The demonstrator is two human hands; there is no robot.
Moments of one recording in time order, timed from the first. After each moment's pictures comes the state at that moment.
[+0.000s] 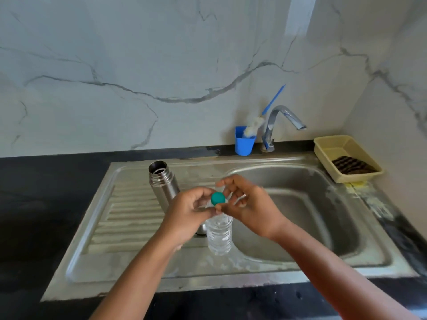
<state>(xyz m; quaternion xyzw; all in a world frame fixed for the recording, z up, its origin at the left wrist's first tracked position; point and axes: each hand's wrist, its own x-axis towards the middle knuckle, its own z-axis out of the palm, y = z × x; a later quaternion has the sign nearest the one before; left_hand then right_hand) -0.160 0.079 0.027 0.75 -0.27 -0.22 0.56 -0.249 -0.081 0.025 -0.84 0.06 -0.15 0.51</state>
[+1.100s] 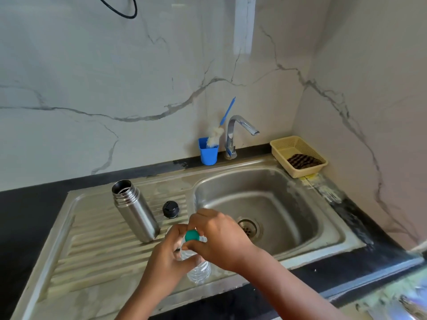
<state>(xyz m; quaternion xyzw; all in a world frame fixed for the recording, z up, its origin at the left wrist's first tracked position) -0.196 0.099 -0.030 0.72 -0.35 -0.25 0.55 -0.283 -0.038 0.026 -0.96 0.07 -0.14 0.24</state>
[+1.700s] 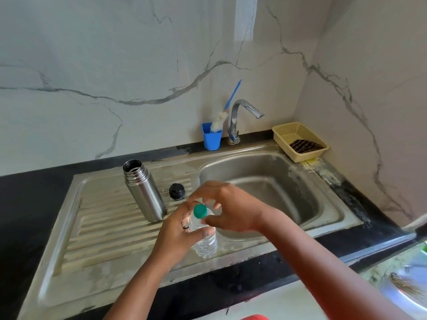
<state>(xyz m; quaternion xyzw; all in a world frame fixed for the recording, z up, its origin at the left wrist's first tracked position) -0.190 0.106 -0.034 0.72 -0.34 -0.24 0.55 -0.282 -0.046 0.048 -0.95 -0.01 -0.08 0.29</state>
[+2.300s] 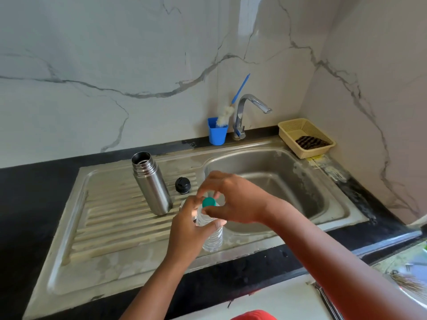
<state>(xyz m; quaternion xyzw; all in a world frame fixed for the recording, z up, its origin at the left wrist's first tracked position) -0.207 0.106 -0.039 0.76 -0.31 -0.17 0.55 -0.277 -0.036 0.058 -0.97 0.03 -0.04 0.24</state>
